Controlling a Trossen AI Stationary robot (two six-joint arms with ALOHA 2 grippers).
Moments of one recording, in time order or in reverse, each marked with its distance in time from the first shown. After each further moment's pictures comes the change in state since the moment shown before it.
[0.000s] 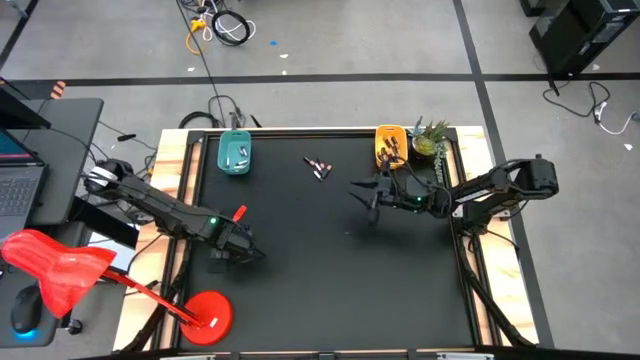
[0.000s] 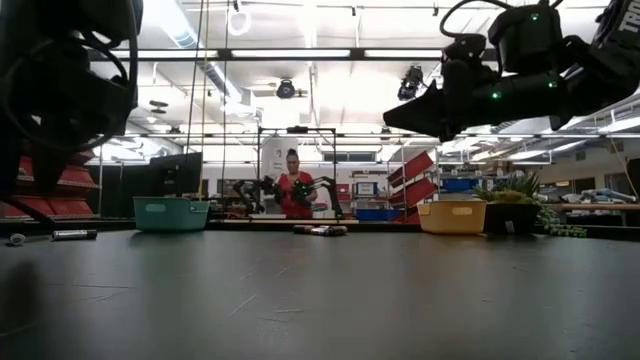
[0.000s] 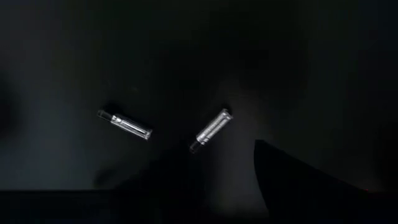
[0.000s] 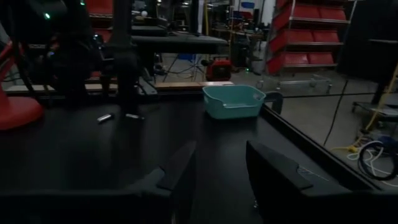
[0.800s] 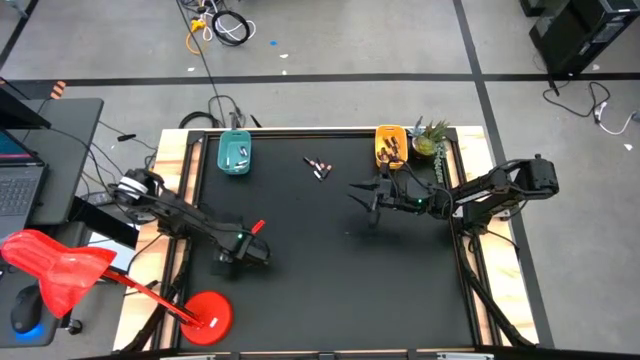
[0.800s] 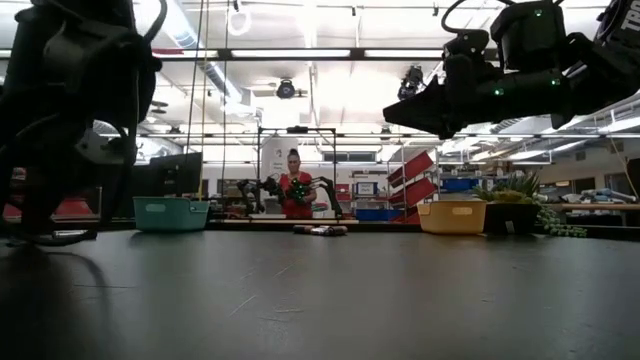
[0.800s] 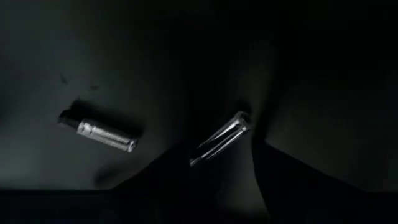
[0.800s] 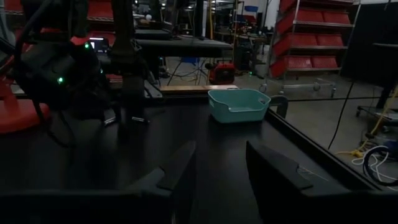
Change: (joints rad) left arm 0.000 0.307 0.000 0.029 0.010 0.072; right arm 0.025 0.000 0.001 0.013 0.008 -0.003
